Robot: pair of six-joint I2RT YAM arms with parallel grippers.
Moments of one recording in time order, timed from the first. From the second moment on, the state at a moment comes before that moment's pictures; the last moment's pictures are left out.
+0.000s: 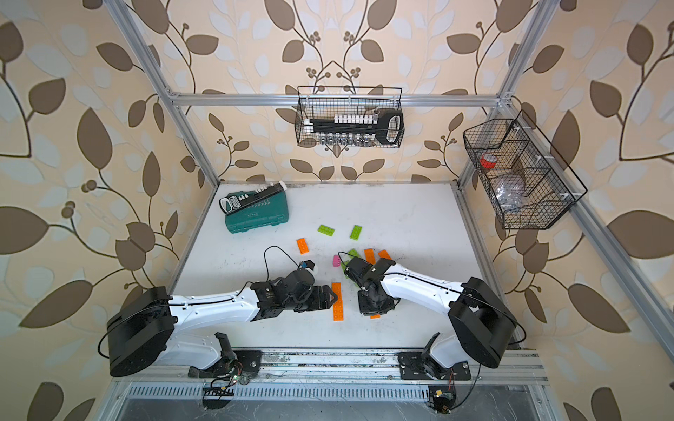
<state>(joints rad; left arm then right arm) -0.95 1.34 0.59 -0.09 0.09 -1.02 0.81 1.48 0.87 -0.97 0.02 0.76</state>
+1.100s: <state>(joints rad) -0.95 1.32 0.58 -0.08 0.11 -1.00 0.82 1.57 0.87 -0.94 0.01 0.78</state>
